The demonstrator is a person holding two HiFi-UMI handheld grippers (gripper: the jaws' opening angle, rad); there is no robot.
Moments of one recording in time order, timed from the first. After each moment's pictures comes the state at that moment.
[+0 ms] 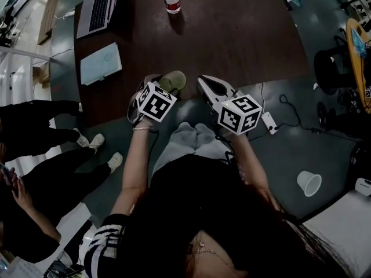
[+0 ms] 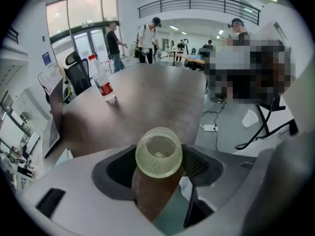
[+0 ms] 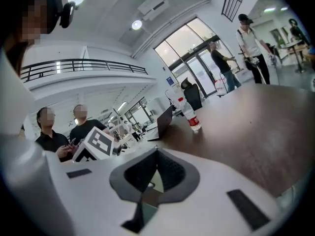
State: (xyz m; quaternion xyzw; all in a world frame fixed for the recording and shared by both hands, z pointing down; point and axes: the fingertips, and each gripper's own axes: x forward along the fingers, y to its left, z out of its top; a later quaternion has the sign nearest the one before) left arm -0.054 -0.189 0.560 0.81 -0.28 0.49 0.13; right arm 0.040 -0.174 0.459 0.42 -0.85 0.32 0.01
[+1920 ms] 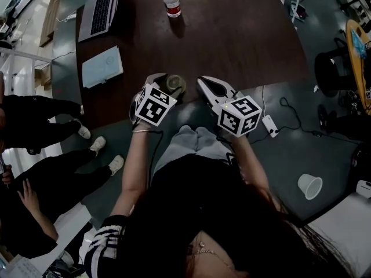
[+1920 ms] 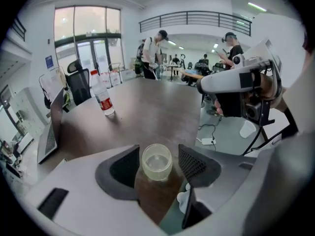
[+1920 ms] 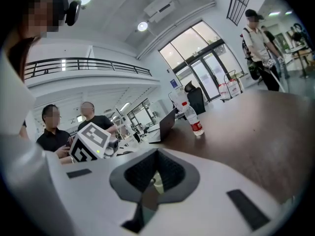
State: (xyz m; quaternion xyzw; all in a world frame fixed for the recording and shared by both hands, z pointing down) left arm -0.035 -0.197 0.530 0.86 -0.28 0.42 0.12; right arm 0.038 -0.179 0.450 0.41 -0.86 0.29 0.01
